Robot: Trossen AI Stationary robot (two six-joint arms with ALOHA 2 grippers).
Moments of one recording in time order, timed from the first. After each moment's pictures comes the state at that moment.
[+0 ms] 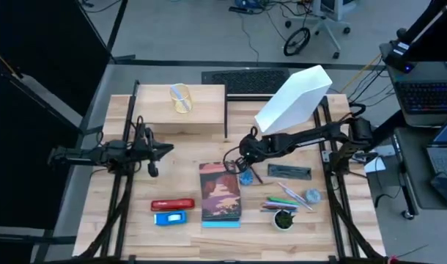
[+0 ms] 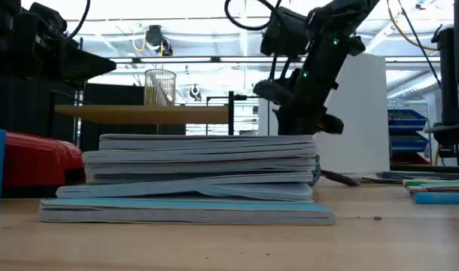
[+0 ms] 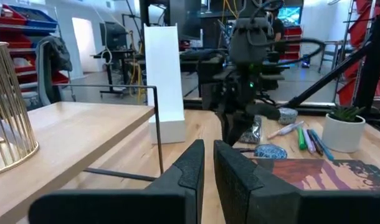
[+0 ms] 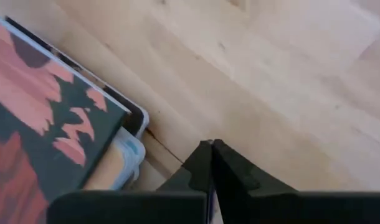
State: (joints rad) left arm -0.05 0.02 0.01 0.04 -0.24 0.04; right arm -0.05 1.70 1.01 -0.41 0.15 0.83
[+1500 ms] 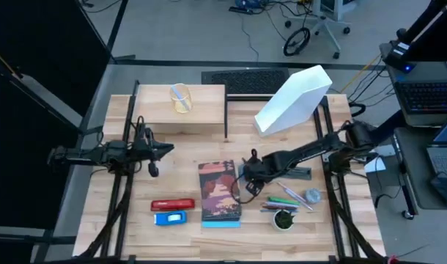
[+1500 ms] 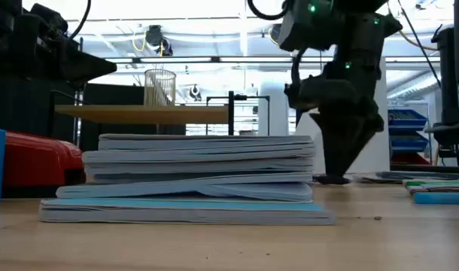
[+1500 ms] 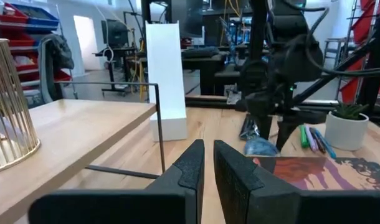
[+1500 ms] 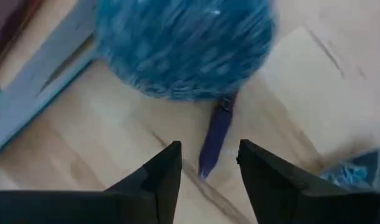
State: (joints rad) left arm -0.05 0.03 0.01 0.04 -0.25 0.04; right arm 0.17 1.76 1.01 -0.62 0.06 0.87
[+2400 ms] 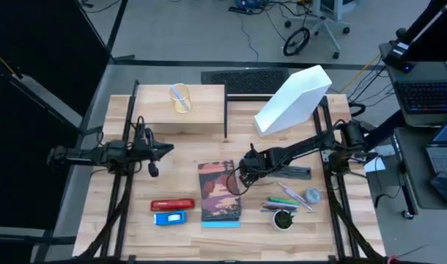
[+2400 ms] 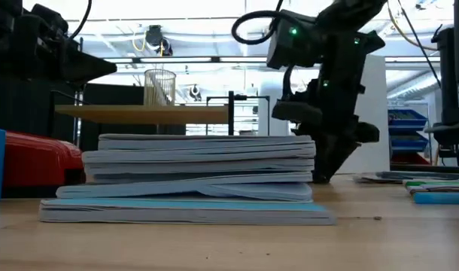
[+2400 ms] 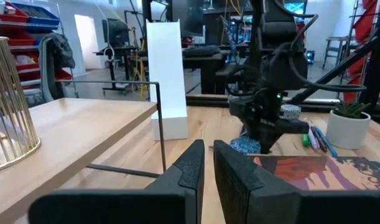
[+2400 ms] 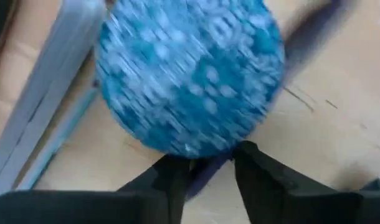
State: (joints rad) left arm -0.05 0.03 0.01 0.04 -0.26 0.04; right arm 0.11 1.83 1.02 -0.56 0.11 1.04
